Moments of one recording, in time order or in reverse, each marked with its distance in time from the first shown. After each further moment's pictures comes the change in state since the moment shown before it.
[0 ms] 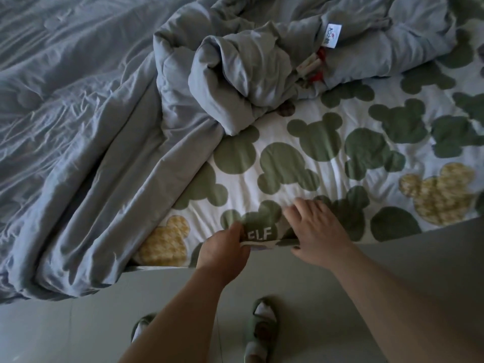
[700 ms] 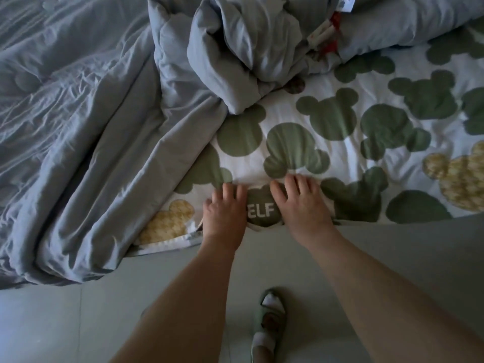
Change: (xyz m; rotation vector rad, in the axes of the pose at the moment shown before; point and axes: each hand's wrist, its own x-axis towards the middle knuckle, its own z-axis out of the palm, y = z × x) left_hand 0.031 -0.001 0.016 0.496 0.253 0.023; right_hand 0.036 -0.035 0.033 -0.164 0.069 0.100
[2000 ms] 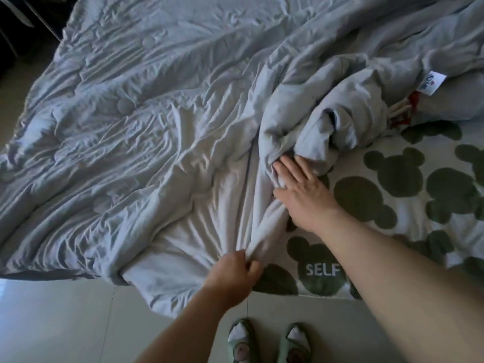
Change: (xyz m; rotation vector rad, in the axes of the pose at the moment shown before) left_hand -0.058 -0.115 -0.045 -0.762 -0.429 -0.297; right_hand 0.105 -0.056 -0.124 -0.032 0.043 -0.374
